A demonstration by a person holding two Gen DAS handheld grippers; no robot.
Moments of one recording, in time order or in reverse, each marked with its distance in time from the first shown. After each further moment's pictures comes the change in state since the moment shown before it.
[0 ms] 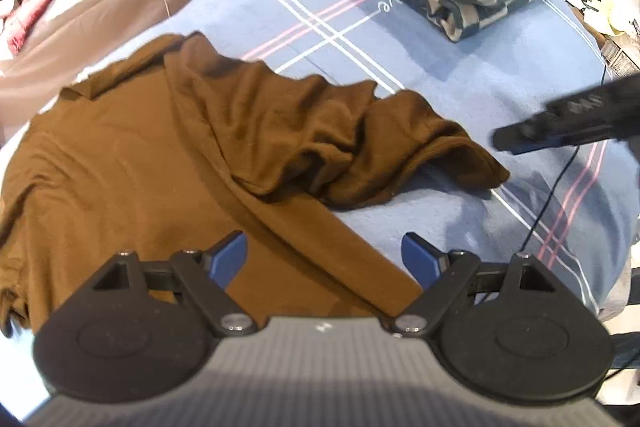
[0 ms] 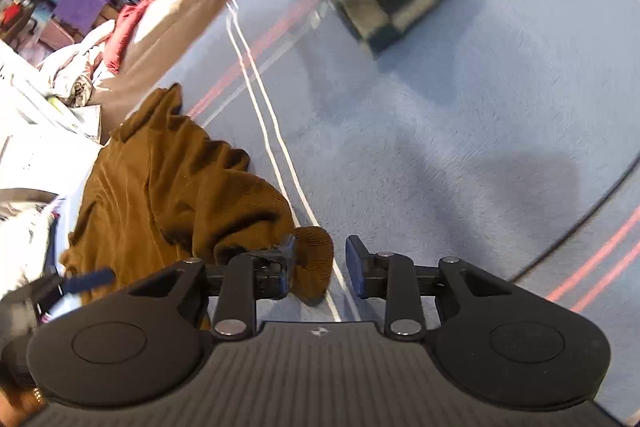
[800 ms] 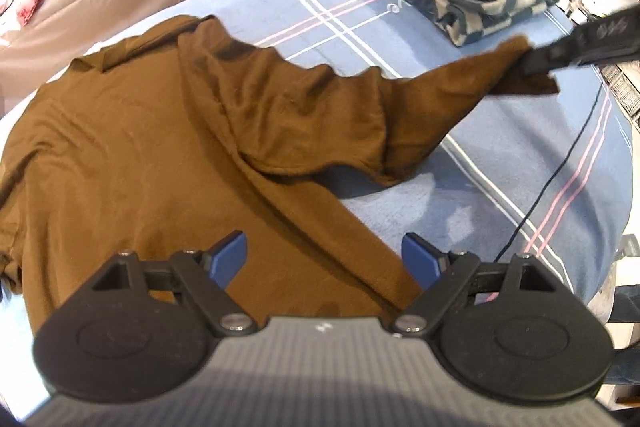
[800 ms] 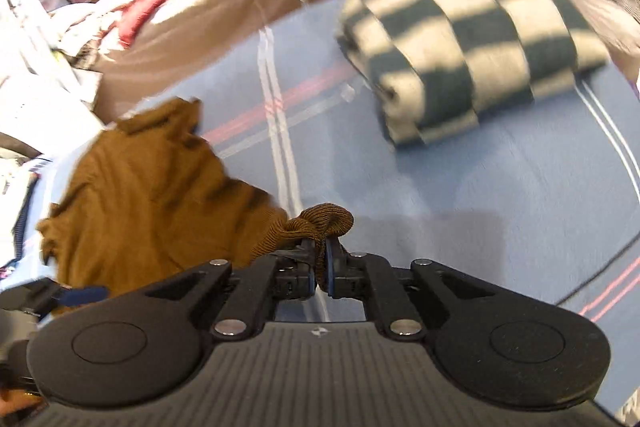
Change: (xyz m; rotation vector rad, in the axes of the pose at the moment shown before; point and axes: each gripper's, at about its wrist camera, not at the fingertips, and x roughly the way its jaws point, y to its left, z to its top) left arm -0.013 0.012 -0.010 -0.084 0.000 -0.021; right arm -0.050 0.056 0.029 -0.281 -0.093 -0.098
